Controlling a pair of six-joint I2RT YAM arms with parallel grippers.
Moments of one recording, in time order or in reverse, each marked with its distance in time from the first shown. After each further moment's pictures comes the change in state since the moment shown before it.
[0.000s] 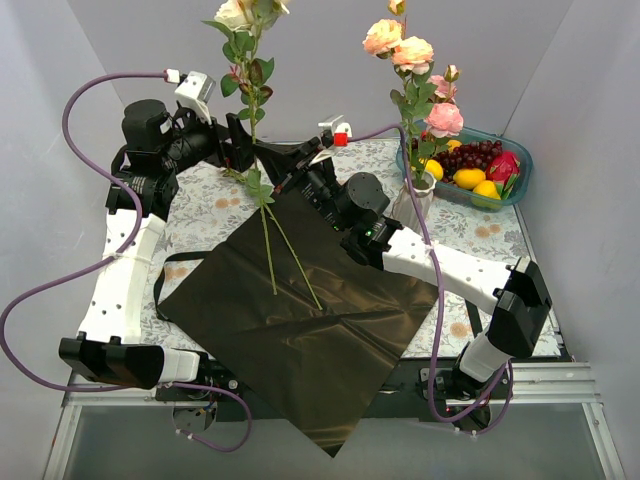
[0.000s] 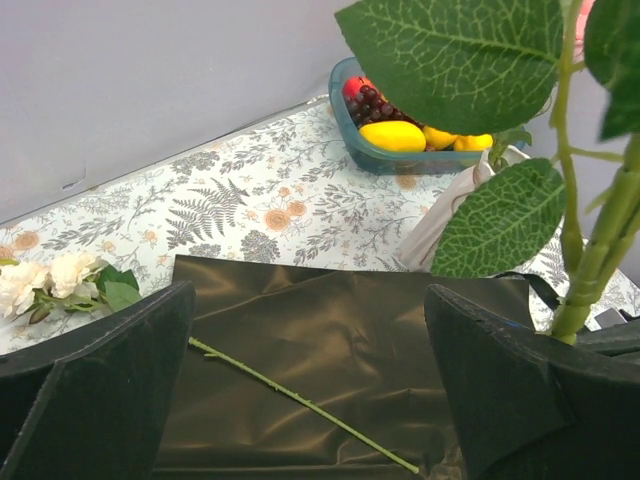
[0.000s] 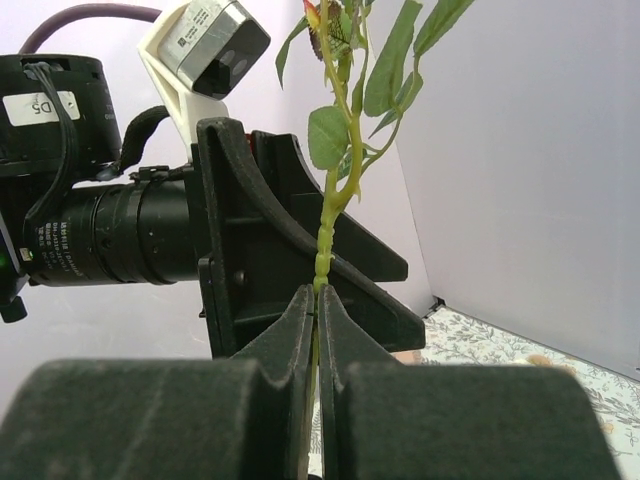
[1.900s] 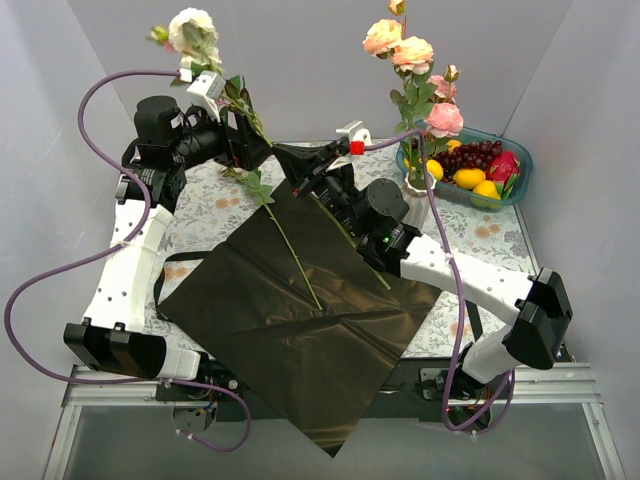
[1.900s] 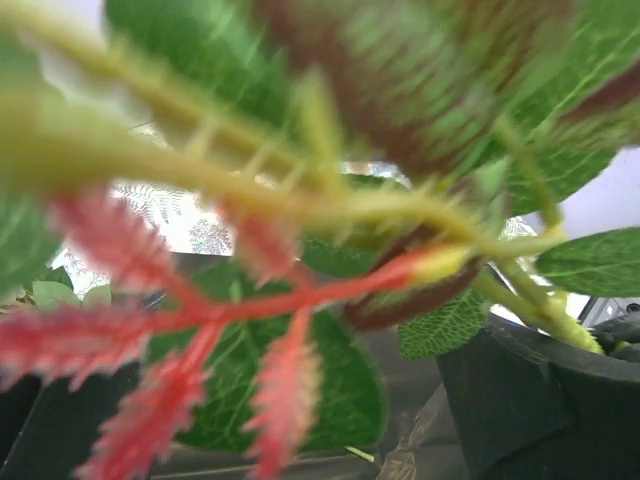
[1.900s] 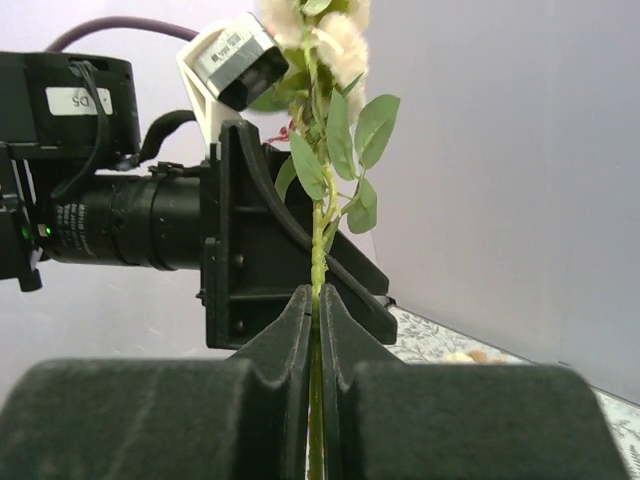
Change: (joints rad) left arm -0.012 0.060 0.020 -0.003 0.079 -0.076; right arm -0.024 -0.113 -0.109 -0.011 0.030 -0.106
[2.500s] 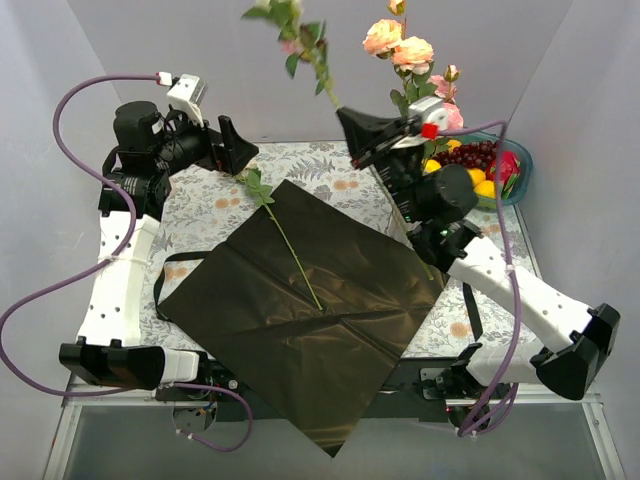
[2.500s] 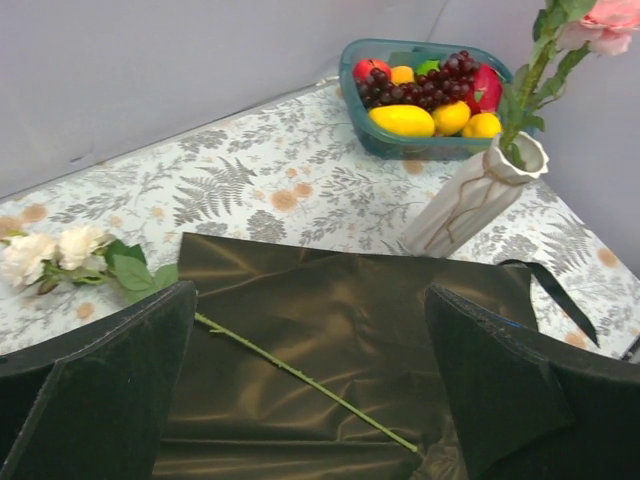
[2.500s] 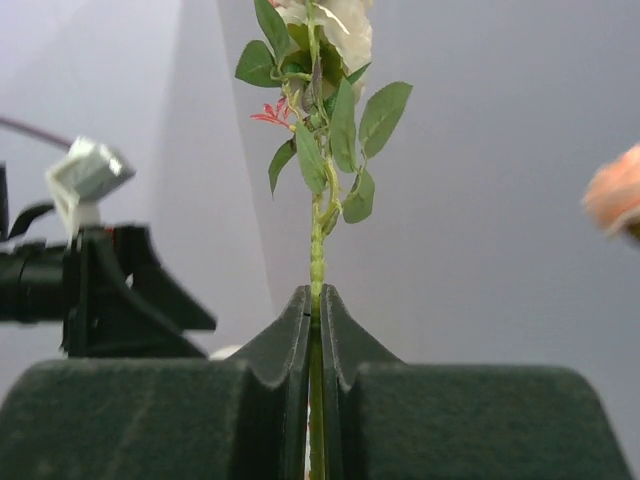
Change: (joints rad) left arm 0.064 -0.078 -0.009 -0.074 -0.068 0.102; right arm -0.172 -0.231 0.035 -0.135 -0.002 -0.138
